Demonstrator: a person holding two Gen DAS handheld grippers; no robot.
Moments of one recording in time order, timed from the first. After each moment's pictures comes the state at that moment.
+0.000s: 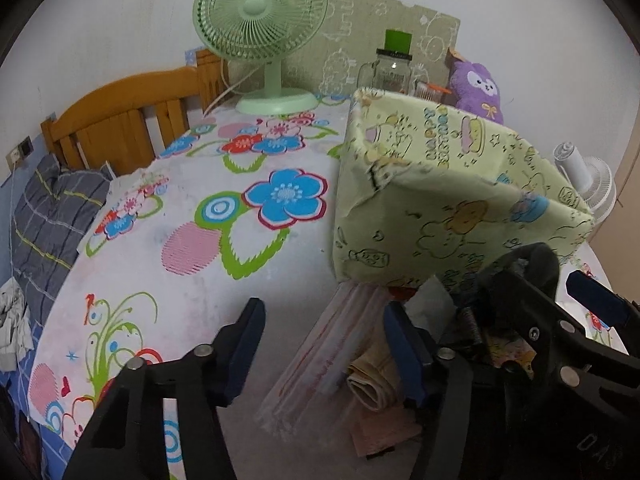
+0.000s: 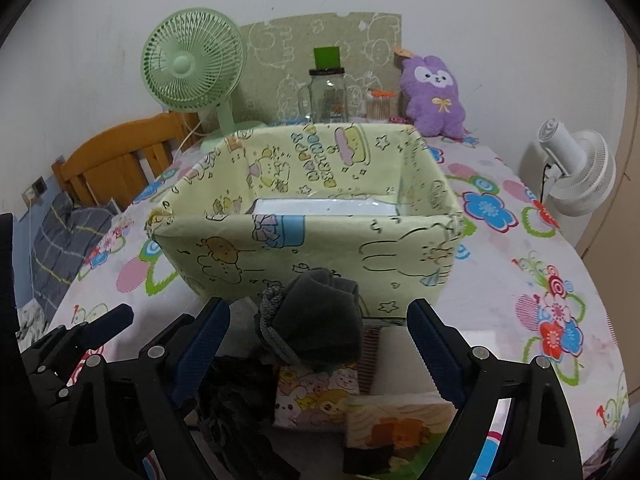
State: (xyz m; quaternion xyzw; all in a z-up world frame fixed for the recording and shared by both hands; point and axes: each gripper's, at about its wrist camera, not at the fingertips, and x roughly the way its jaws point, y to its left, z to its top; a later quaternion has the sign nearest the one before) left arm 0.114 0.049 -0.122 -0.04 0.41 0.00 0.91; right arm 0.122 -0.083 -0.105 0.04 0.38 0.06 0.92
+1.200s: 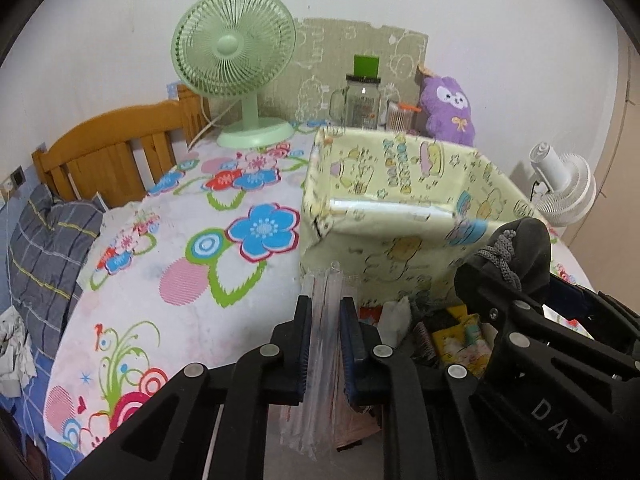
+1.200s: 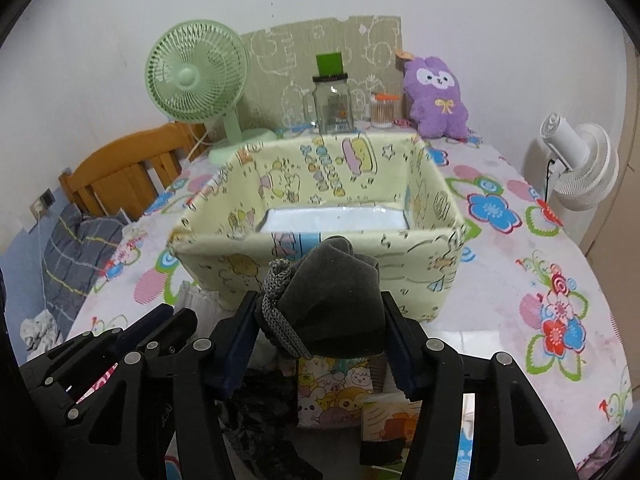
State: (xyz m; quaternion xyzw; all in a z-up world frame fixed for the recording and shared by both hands) left arm 0.099 0.031 -0.085 -0.01 0.37 -0.03 0.93; right arm 0.112 -0.088 -0.079 0.06 0.36 0.07 0.93
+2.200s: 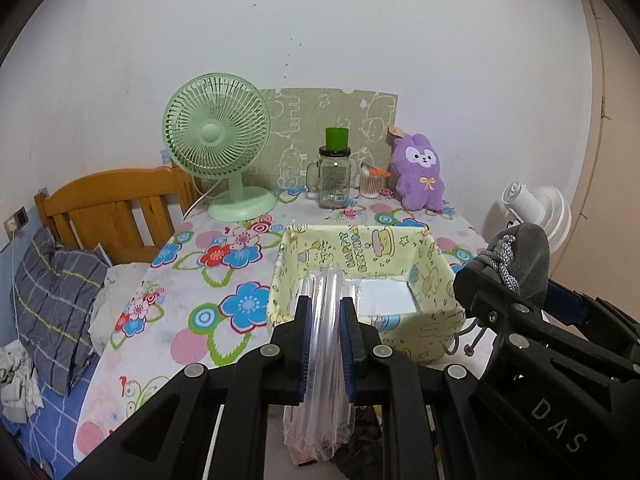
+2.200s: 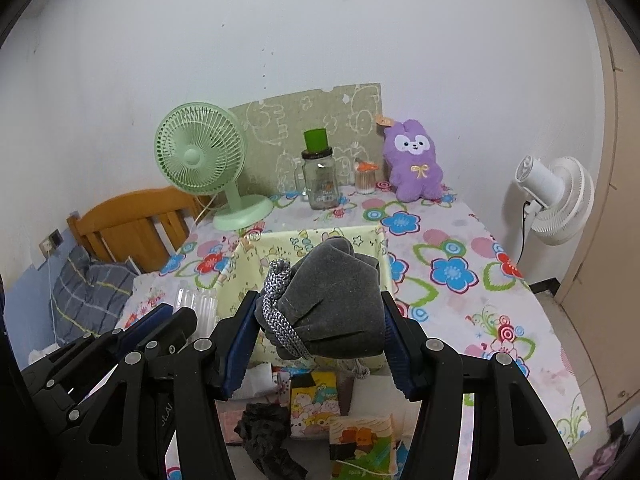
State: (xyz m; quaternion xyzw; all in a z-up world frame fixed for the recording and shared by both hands) left arm 0.082 0.003 -0.007 0.00 0.29 -0.04 0.96; right arm 0.086 -0.121 0.001 0.08 0.30 0.05 0.95
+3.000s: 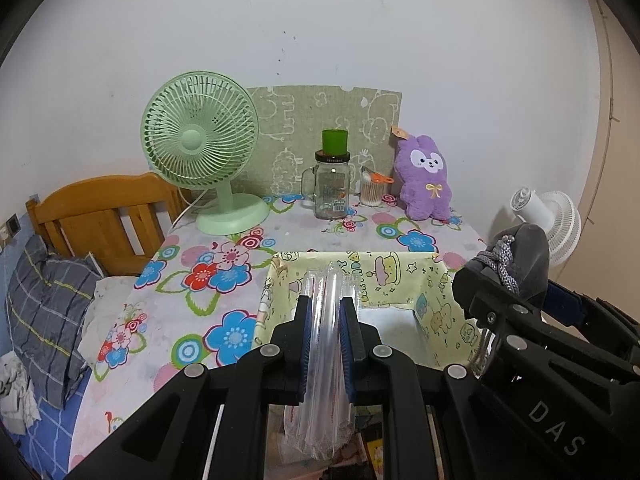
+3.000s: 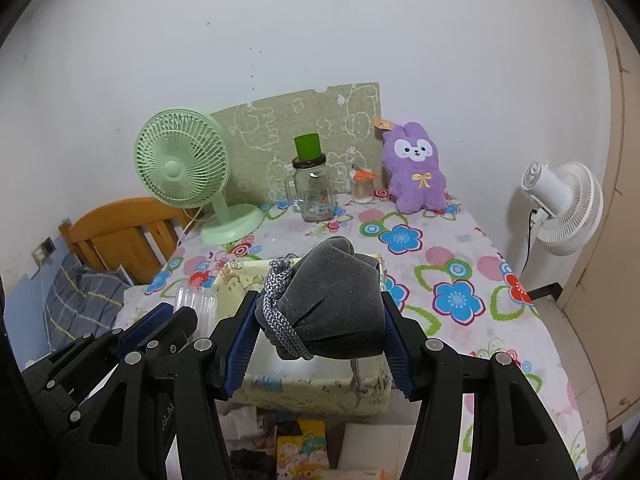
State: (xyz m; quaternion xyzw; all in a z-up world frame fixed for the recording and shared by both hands) left arm 0.140 -0.008 -0.007 0.00 0.30 -0.05 0.95; right arm 0.147 -0.131 -0.002 0.08 0.30 0.05 0.95
